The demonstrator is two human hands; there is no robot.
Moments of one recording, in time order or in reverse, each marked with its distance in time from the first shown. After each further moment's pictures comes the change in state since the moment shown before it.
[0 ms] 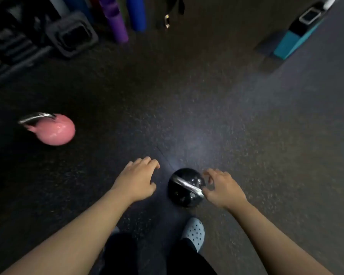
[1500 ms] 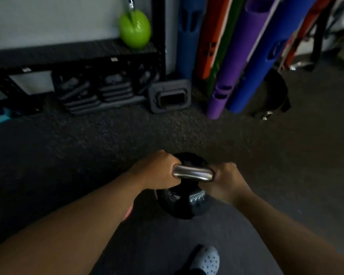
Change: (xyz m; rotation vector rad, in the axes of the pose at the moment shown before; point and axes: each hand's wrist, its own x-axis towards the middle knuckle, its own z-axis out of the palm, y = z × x) left_hand 0.193 -0.525 -0.313 -0.477 0.324 -0.112; right_hand 0.500 -0.544 -0.104 -0.018 0.028 -0.518
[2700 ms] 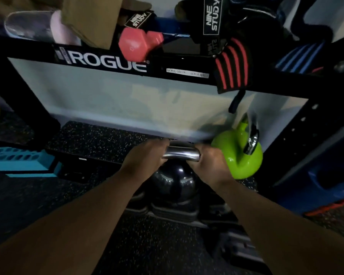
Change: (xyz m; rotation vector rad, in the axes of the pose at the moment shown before) left_hand 0.340 -0.464 -0.502 0.348 0.669 -0.433; right_hand 0.822 -0.328 0.053 -0.034 0.143 -0.607
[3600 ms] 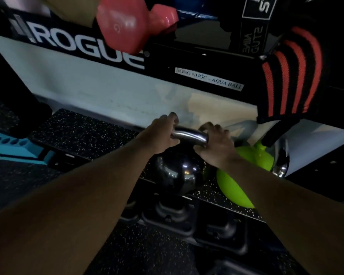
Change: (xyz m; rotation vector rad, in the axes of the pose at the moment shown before) left_hand 0.137 -0.049 0.047 -0.292 -0.124 -0.185; right_hand 0.135 0.063 0.040 -0.134 -0.338 0.141
